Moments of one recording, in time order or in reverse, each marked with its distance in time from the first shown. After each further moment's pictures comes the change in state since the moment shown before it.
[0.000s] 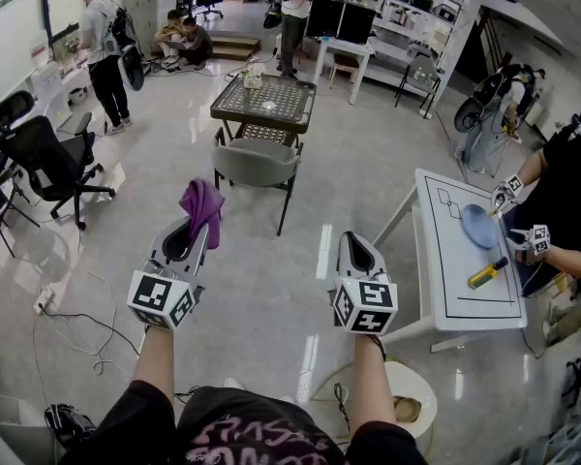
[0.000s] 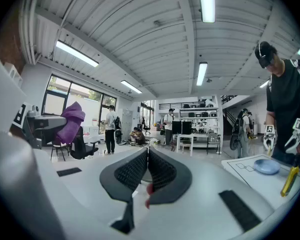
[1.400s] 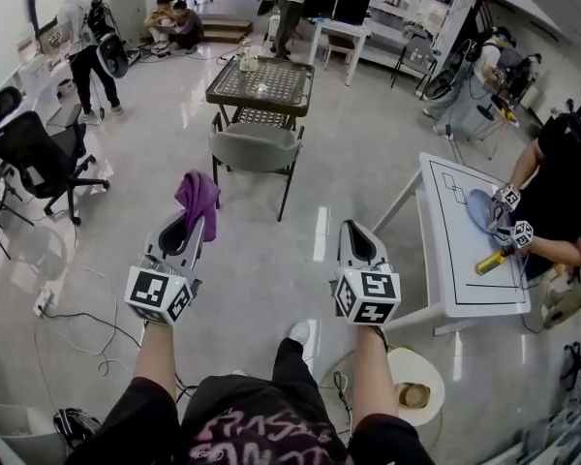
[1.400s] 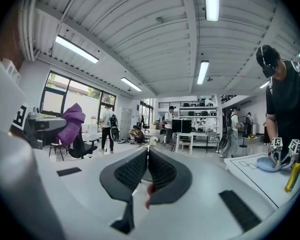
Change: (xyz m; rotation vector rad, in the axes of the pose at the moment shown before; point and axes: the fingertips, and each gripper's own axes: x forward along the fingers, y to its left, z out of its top) left arm 0.005 0.054 -0.033 -0.016 0.005 -0.022; right arm 0.036 0.035 -0.016 -0.011 0.017 -0.016
